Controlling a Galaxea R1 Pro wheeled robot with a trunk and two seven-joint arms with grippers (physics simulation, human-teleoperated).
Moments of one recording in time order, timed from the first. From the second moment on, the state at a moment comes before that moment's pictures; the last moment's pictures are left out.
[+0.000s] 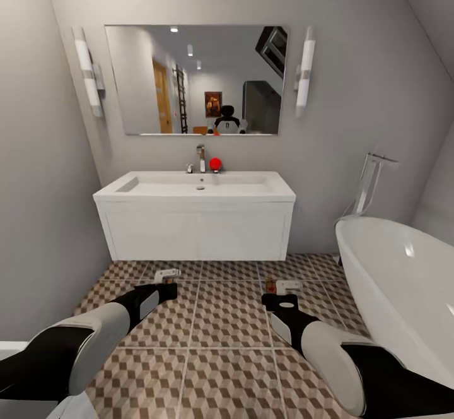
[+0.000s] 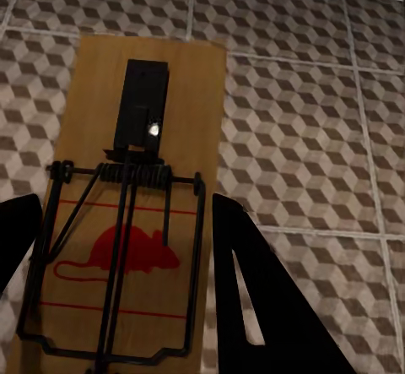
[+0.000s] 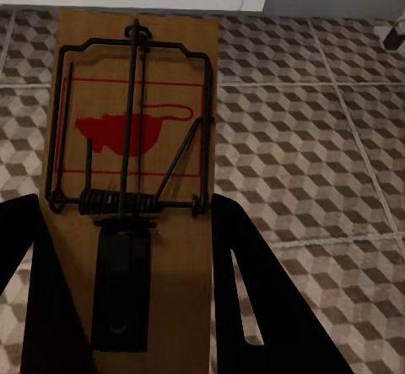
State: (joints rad) left arm -1.01 -0.02 -0.06 0.00 0.18 0.15 0.00; right arm -0.93 0.15 -0.09 0.03 0.11 -0.08 -0.31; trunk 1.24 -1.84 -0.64
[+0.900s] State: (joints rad) left arm -1.01 -0.07 -0.07 -0.02 0.08 0.04 0.03; right arm -0.93 0.15 -0.08 0.02 0.11 -0.08 -0.31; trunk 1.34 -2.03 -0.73
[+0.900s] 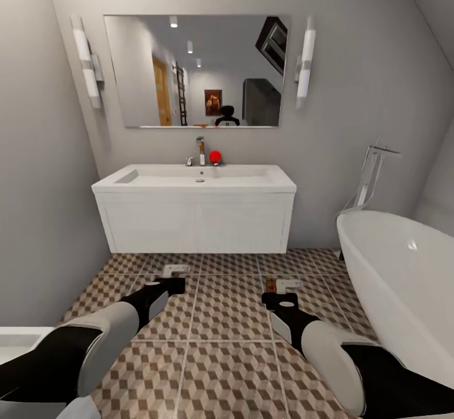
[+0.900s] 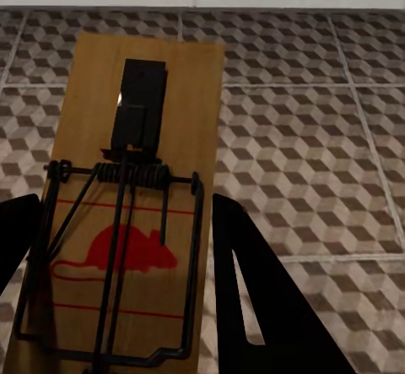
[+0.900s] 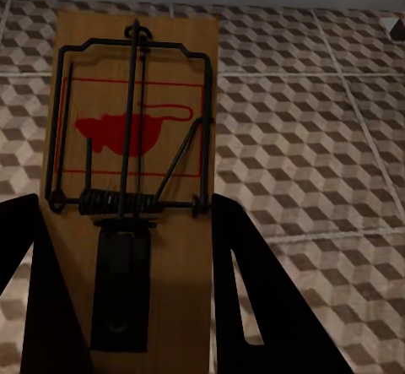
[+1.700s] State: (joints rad) left arm -1.01 -0.03 -0.07 -0.02 0.08 0.04 -0.12; right arm -0.93 0.15 -0.08 0.02 0.11 -0.09 -0.31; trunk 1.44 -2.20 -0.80
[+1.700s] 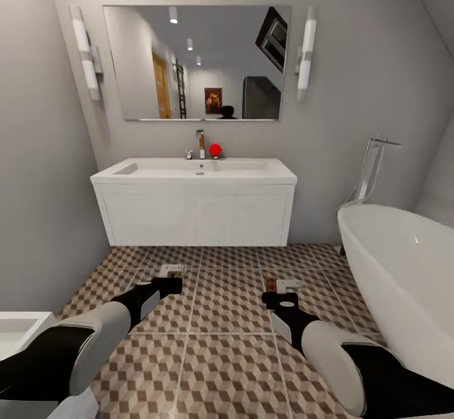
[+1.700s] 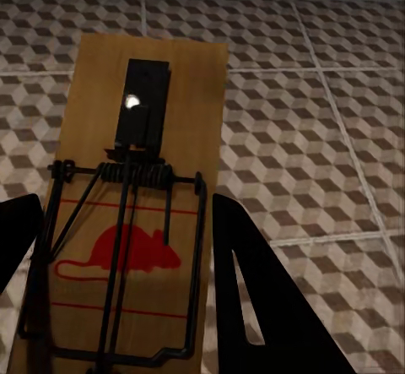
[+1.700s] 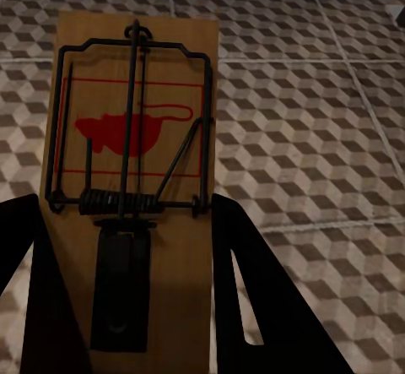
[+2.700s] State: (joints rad) left arm -1.01 -0.02 -0.07 -0.01 0.08 0.04 -0.13; right arm -0.94 0.14 -0.08 0.01 0.12 -0.11 -0.31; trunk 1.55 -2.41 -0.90
